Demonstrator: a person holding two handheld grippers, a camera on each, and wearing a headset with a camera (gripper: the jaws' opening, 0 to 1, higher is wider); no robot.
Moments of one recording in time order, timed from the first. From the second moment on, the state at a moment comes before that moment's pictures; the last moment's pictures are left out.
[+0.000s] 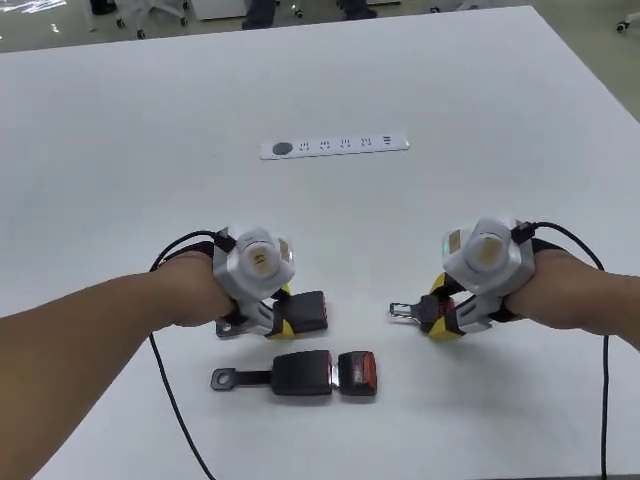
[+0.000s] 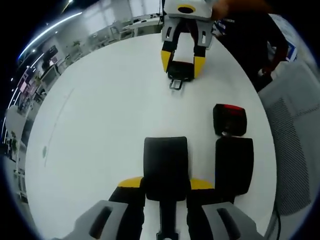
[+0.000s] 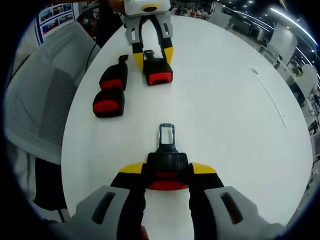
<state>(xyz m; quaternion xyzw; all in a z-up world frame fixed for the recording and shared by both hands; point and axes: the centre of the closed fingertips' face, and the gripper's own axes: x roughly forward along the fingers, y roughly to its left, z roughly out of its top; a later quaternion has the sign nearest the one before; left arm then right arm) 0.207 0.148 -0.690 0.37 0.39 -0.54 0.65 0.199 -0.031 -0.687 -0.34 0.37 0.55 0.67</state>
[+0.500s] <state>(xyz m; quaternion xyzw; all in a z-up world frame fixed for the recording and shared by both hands) 0.208 0.149 -0.693 0.38 0.39 -0.56 0.62 0.201 -0.028 -0.690 -0.36 0.37 0.56 0.65</state>
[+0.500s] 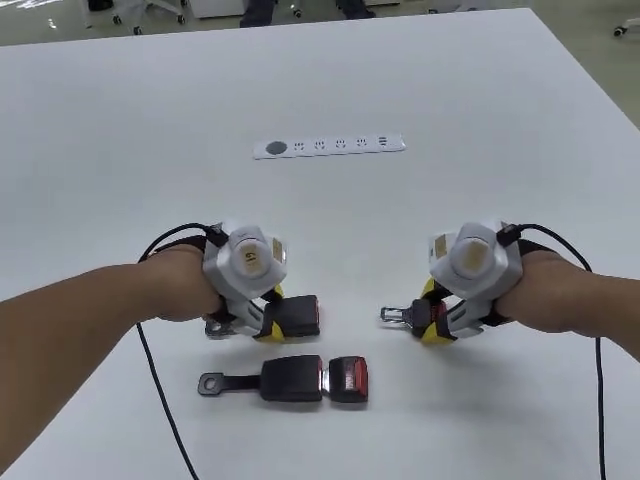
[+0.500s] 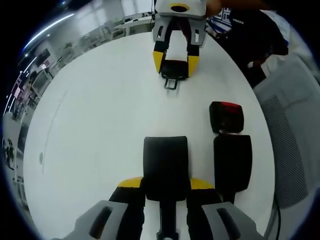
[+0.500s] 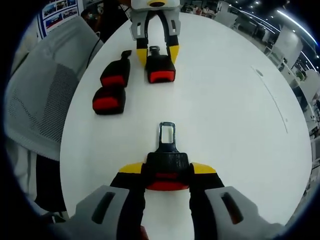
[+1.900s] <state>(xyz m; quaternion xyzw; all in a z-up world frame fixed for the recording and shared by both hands) 0.206 0.145 -0.693 0.40 0.41 -0.57 0.60 0.202 0.061 -0.687 -0.35 0.33 0.58 0.65</state>
